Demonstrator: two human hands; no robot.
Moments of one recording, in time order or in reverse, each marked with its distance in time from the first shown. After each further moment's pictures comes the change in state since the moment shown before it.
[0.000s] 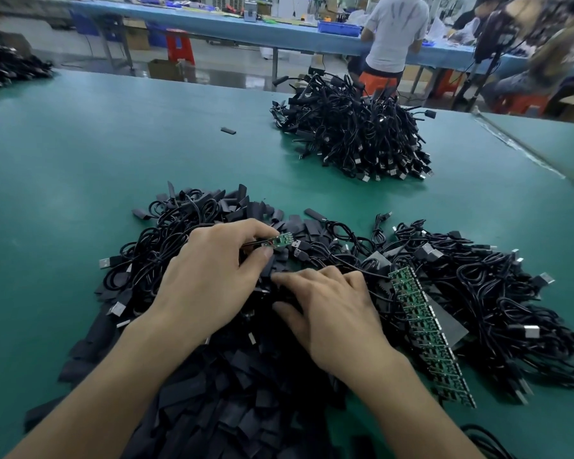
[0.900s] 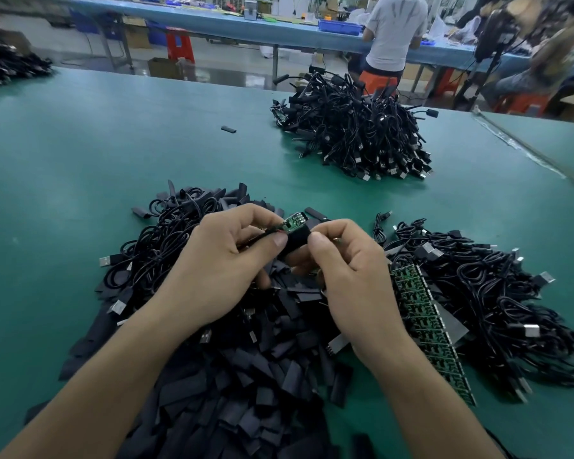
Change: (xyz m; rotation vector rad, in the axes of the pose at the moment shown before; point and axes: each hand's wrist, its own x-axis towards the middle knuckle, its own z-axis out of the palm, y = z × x) left_hand 0.002 0.014 -0.005 -0.513 -0.113 -0.042; right_hand 0.004 -0.008 -0.028 1.198 0.361 0.099
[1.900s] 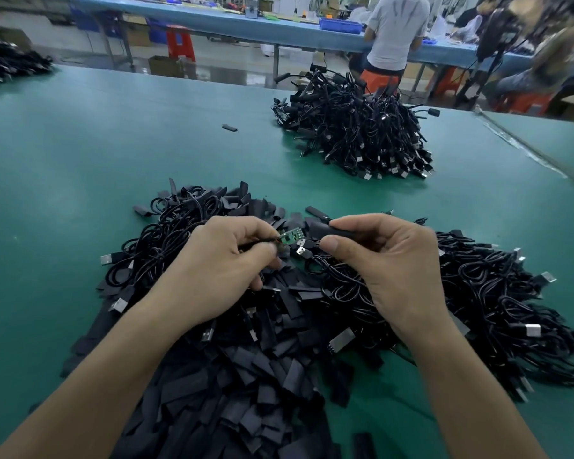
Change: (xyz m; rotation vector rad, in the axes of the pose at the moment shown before) left_hand -0.001 0.003 -0.005 0.164 -0.070 -0.090; right_hand 0.011 -0.011 -0.031 0.038 0.044 -0.096
